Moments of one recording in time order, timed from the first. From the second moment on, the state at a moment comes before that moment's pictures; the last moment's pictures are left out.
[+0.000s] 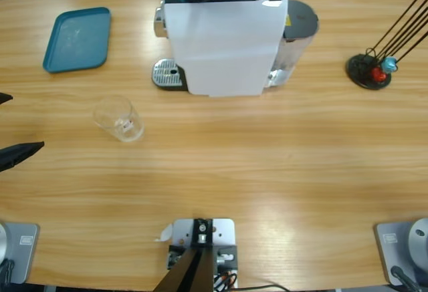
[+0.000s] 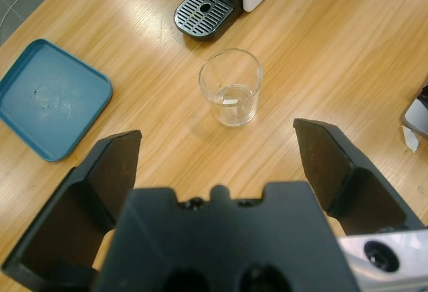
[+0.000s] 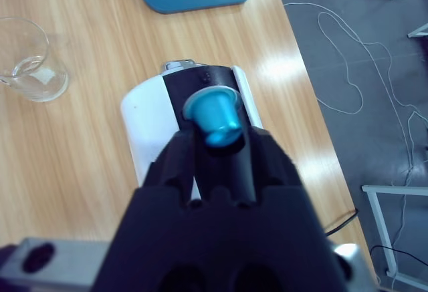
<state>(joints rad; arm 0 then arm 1) -0.94 0.83 -0.60 0.42 0.13 0.11 0.77 1.81 -1.46 0.28 0.09 -0.59</state>
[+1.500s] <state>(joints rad) -0.94 0.83 -0.67 0.45 0.13 0.13 0.85 1.49 -1.22 0.02 -0.44 0.67</state>
